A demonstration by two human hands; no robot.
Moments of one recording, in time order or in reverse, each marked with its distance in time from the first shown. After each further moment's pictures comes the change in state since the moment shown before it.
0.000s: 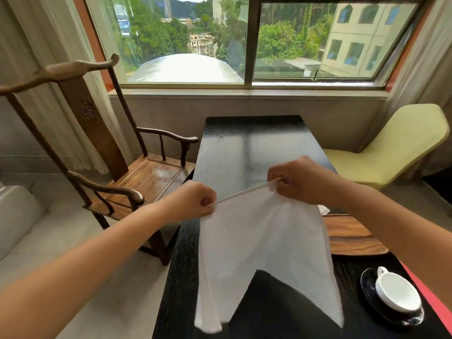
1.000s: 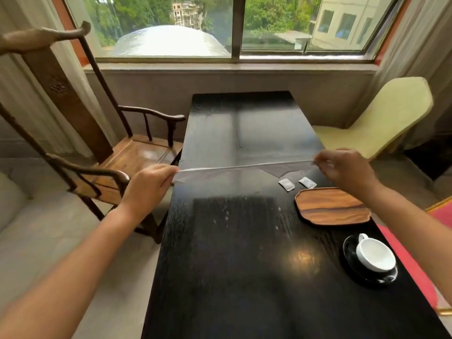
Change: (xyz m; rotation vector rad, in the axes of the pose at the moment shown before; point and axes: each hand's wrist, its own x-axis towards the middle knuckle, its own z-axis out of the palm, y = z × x) left_hand -0.027 -0.049 0.035 0.115 0.604 0.064; right_hand -0.058 0.127 0.048 -0.171 0.449 0.221
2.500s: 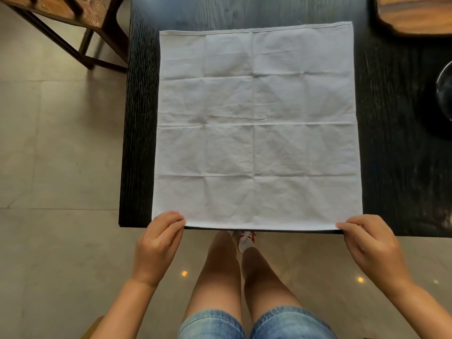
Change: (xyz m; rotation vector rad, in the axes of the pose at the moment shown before) left_hand -0.417 0.112 0.149 -0.087 -0.363 -0.418; right_hand -0.441 -0.014 0.151 0.136 -0.460 0.100
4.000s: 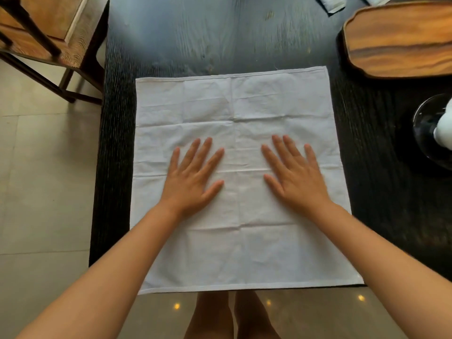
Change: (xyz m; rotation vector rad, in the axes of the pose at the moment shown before) left_hand 0.221 0.020 0.066 0.309 -0.255 0.209; right_hand 0.213 -0.015 0.050 -0.256 -0.165 -0.037
